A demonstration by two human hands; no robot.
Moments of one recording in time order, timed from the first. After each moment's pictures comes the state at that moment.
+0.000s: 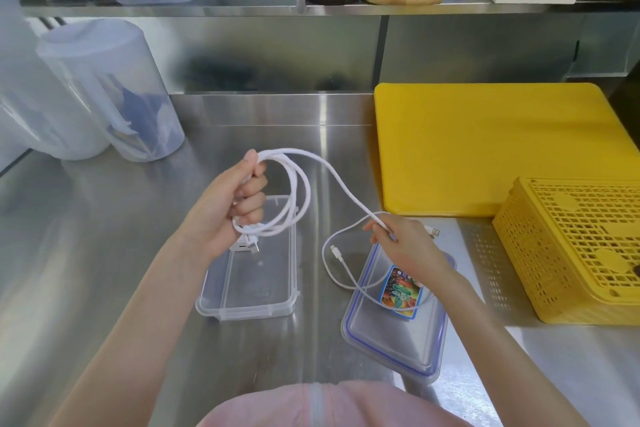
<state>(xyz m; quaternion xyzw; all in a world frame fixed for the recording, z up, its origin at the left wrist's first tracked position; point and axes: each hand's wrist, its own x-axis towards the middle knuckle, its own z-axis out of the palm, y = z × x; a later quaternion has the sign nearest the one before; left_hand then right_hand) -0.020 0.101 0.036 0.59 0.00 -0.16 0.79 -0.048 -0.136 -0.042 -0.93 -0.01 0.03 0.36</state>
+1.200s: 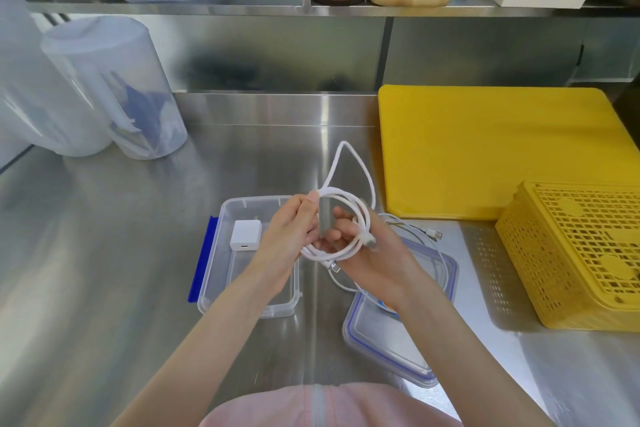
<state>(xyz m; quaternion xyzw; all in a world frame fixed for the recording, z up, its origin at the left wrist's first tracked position) -0.046 0.048 -0.005 0.69 0.02 -0.11 0.72 -0.057 -0.078 -0.010 -0.35 0.10 0.22 0.91</state>
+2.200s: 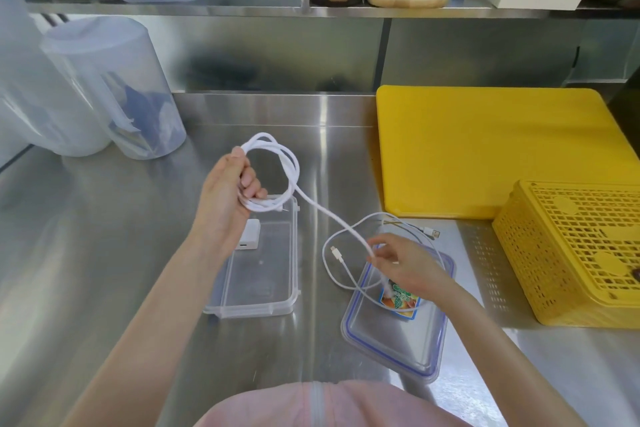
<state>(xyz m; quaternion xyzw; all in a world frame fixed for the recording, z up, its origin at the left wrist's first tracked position) -0.014 0.093 0.023 0.55 0.05 0.01 0.83 -0.068 -0.135 -0.046 -0.90 0.03 0.16 0.40</state>
